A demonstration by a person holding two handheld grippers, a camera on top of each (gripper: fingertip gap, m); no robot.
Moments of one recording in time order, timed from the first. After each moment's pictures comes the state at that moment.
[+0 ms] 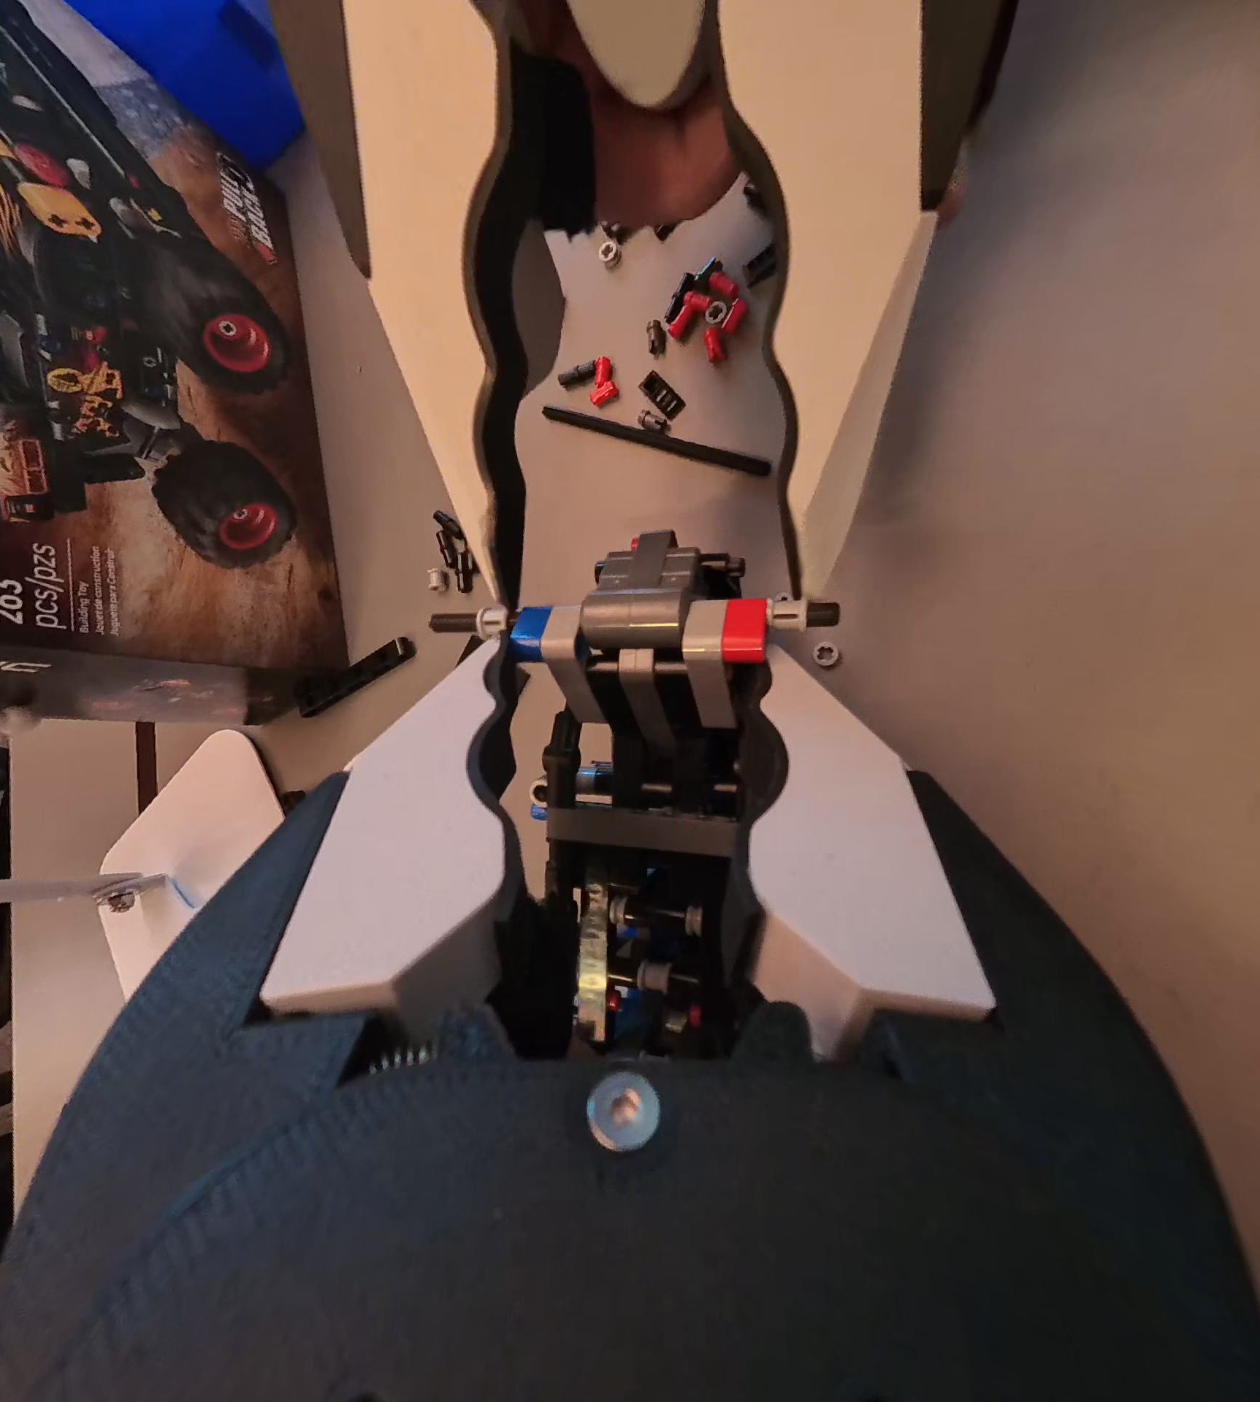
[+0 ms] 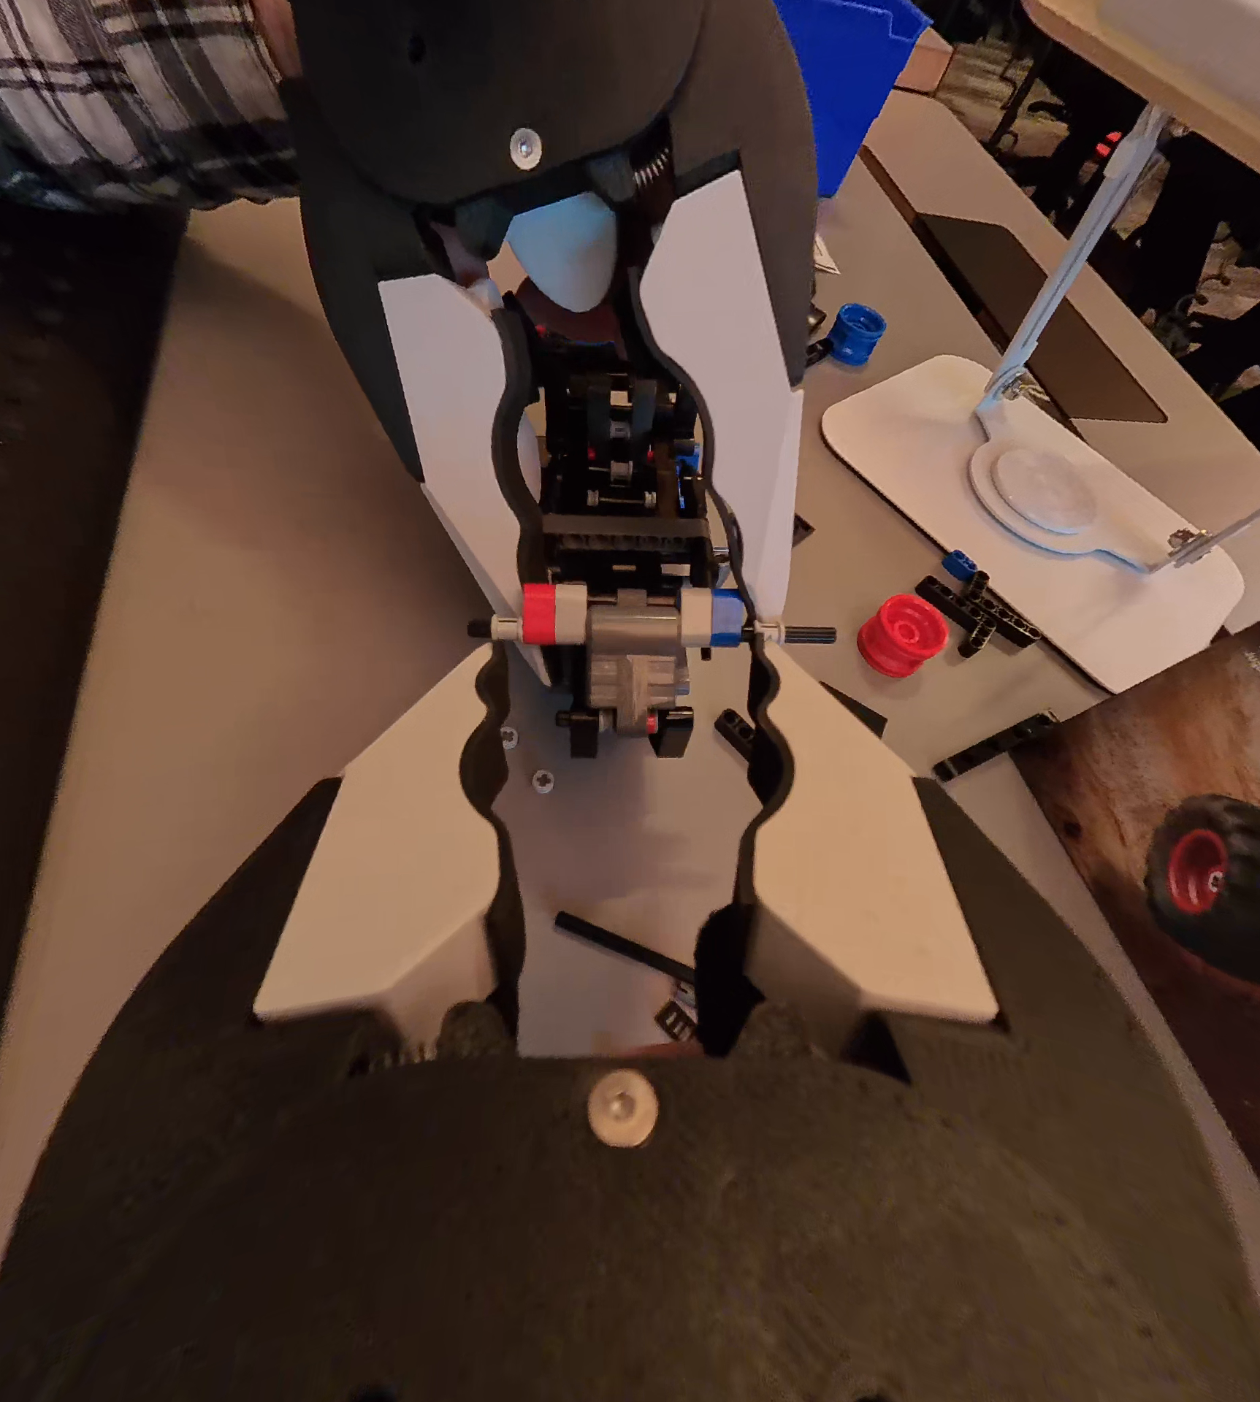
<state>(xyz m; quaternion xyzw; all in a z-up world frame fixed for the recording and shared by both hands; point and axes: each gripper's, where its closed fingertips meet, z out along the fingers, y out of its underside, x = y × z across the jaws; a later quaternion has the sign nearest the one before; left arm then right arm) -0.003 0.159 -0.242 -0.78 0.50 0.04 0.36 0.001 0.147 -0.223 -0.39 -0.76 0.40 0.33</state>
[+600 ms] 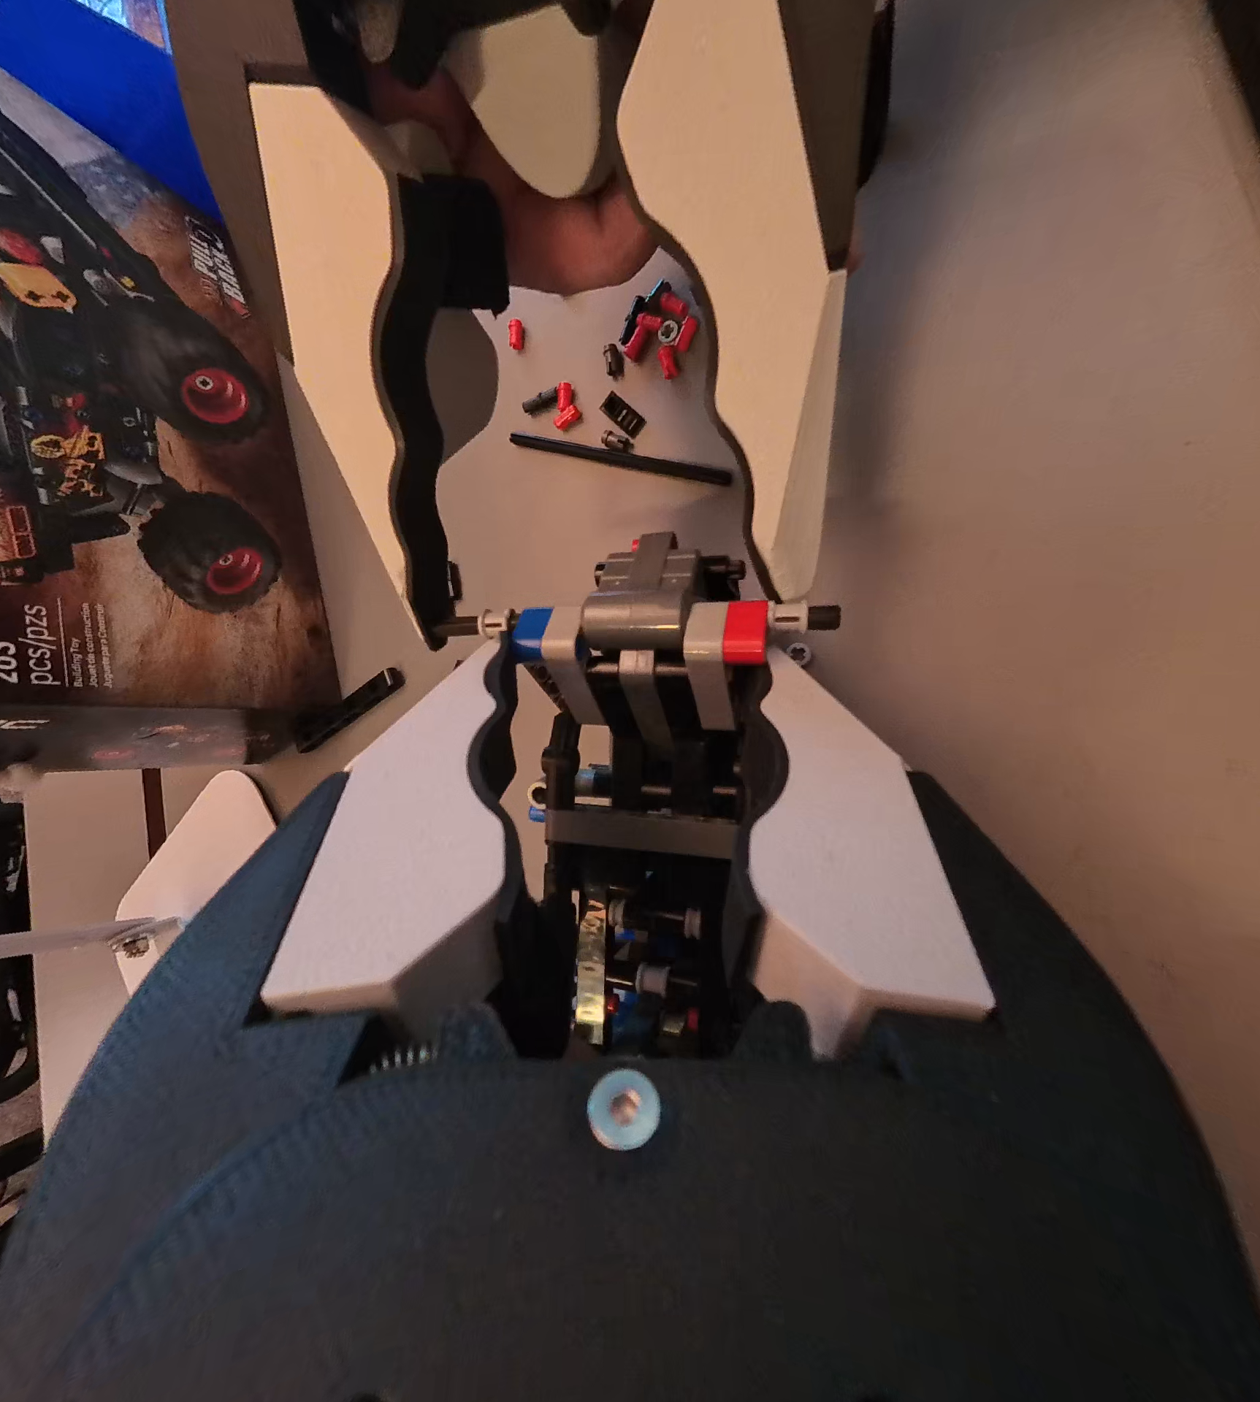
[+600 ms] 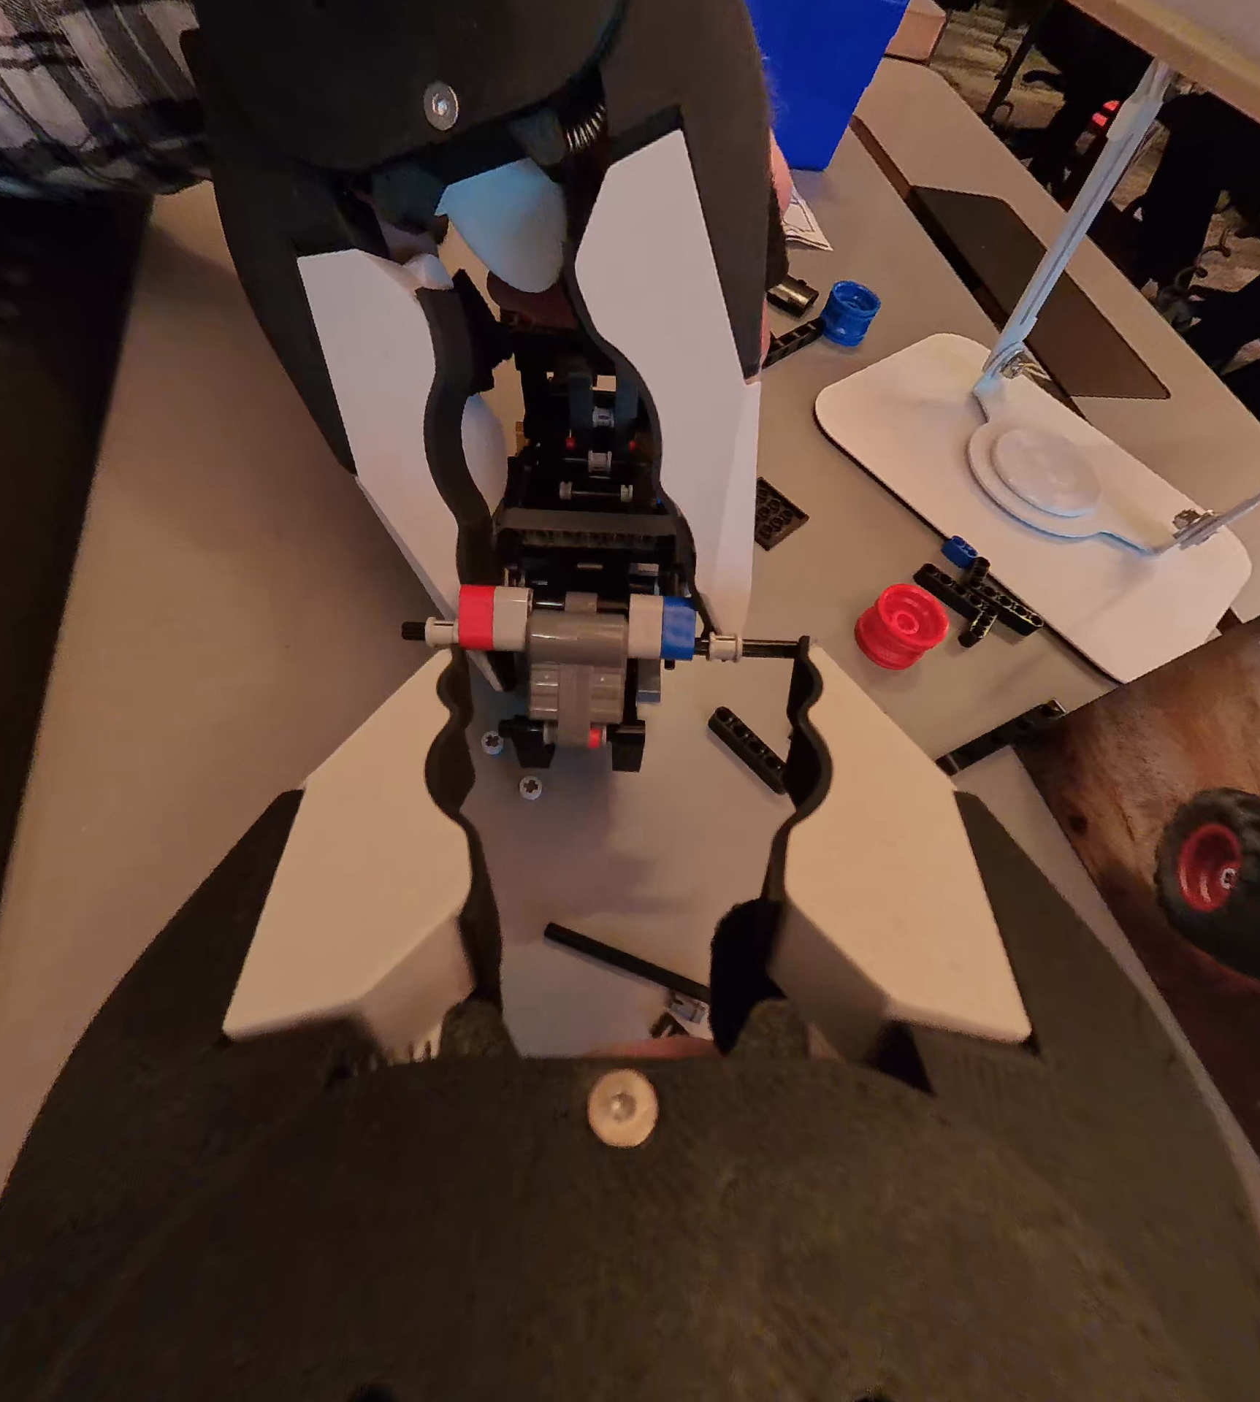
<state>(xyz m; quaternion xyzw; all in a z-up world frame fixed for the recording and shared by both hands) 0.005 0.153 -0.242 -0.76 0.54 0.03 0.36 -0.005 0.149 -0.228 -0.40 -0.76 0.39 0.33</state>
